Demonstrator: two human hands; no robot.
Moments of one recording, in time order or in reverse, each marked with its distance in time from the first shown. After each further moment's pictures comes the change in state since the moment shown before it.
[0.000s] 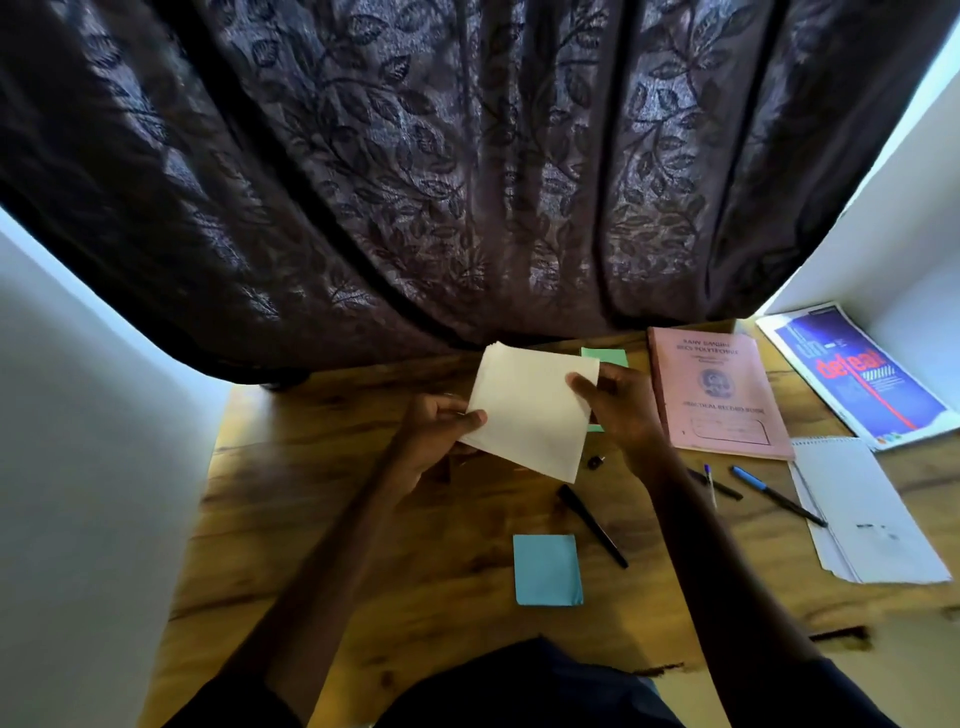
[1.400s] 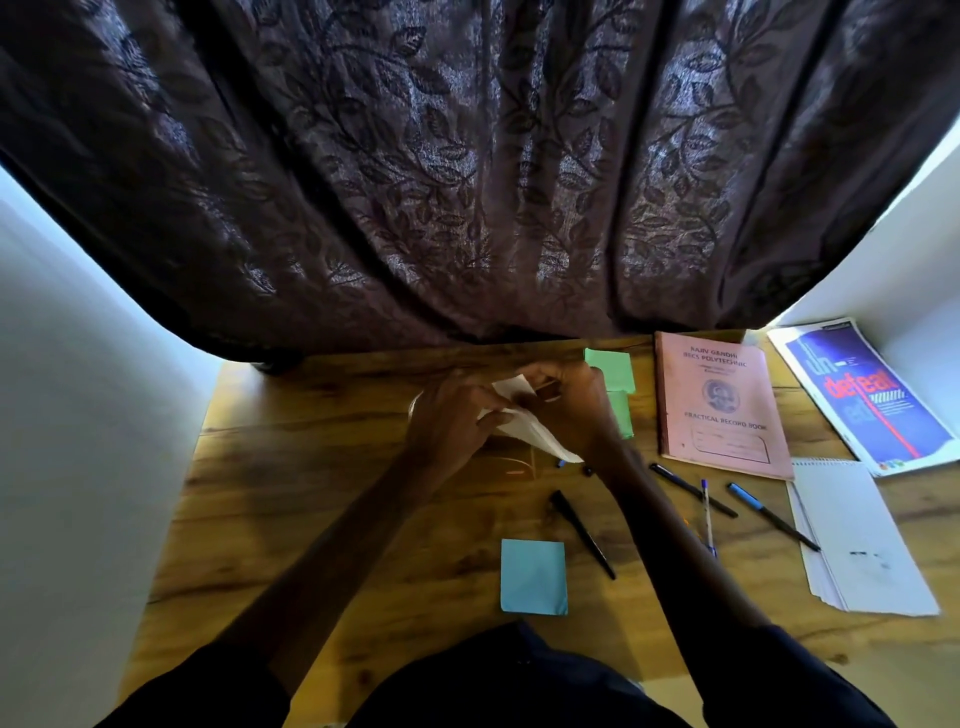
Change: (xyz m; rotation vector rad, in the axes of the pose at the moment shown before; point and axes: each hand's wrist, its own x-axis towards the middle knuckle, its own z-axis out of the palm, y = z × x) left_hand 0.009 0.020 0.023 0.886 0.125 0.632; right_hand 0.008 -0.030 0.033 -0.261 -0.187 -0.447
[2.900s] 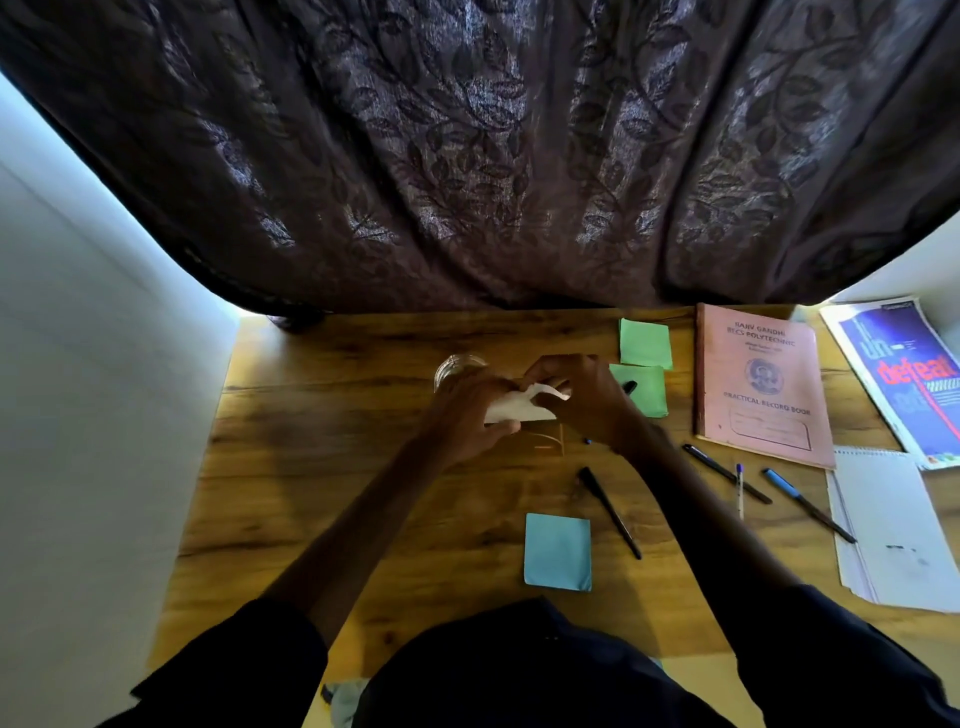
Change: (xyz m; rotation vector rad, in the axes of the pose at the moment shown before) left_hand -0.015 -0.071 0.048 -0.020 -0.180 -0.024; right_hand 0.018 0.040 0.037 -0.045 -0.324 -0.211
